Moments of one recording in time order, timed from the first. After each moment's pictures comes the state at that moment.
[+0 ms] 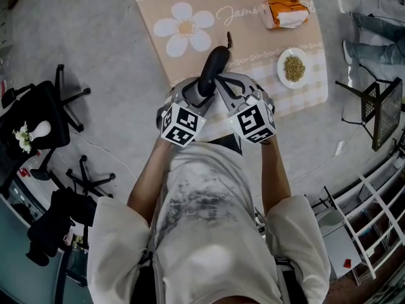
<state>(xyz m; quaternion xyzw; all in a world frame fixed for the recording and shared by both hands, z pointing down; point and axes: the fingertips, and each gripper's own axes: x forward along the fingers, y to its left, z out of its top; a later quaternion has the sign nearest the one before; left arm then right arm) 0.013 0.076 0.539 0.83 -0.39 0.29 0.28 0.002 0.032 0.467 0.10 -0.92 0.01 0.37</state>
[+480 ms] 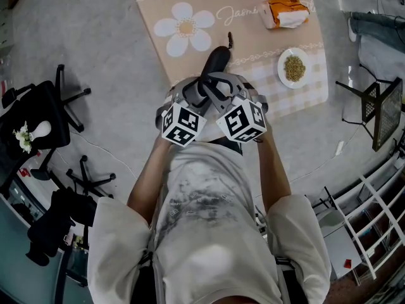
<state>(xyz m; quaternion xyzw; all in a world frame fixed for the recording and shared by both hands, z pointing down) 0.012 0.076 0.540 0.83 -0.39 0.30 0.26 -0.023 0.054 0.480 0.04 -0.92 -0.02 0.39</state>
